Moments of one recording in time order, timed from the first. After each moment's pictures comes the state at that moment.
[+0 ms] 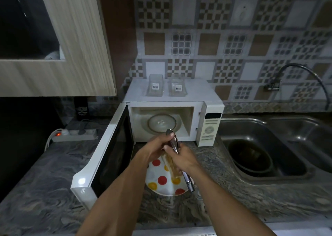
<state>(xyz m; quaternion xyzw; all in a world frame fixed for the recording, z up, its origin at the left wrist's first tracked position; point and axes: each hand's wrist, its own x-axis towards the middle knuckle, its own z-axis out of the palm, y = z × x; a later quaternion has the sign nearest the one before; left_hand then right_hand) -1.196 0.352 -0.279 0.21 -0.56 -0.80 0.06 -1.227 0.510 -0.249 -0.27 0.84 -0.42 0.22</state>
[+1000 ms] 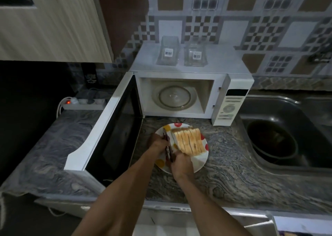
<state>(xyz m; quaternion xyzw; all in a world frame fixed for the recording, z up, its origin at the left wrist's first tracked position) -1.178 0.355 -0.367 0.56 -0.67 -0.48 0.05 -1.190 0.487 -0.367 -0.30 0.90 -0.25 0.19</state>
